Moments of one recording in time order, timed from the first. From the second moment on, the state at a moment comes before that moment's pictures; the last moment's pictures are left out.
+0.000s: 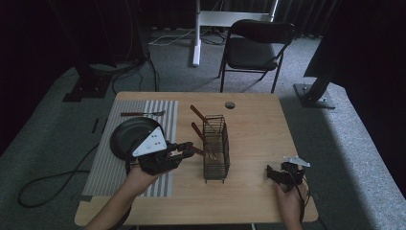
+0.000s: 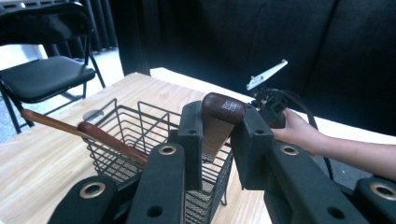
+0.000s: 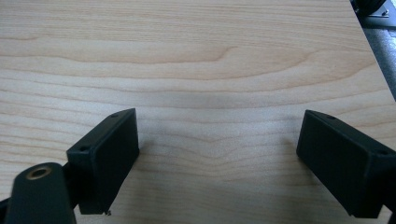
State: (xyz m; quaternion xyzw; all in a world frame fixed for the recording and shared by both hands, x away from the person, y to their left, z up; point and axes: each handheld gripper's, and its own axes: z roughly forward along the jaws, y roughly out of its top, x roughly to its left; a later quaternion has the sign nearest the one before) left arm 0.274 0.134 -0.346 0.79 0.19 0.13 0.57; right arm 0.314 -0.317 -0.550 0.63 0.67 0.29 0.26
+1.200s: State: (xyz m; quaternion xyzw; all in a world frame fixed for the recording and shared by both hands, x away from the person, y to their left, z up) left arm 0.256 0.269 -0.393 0.77 0.32 0.16 0.52; right arm 0.314 -0.317 -0.550 0.63 0.67 0.29 0.26
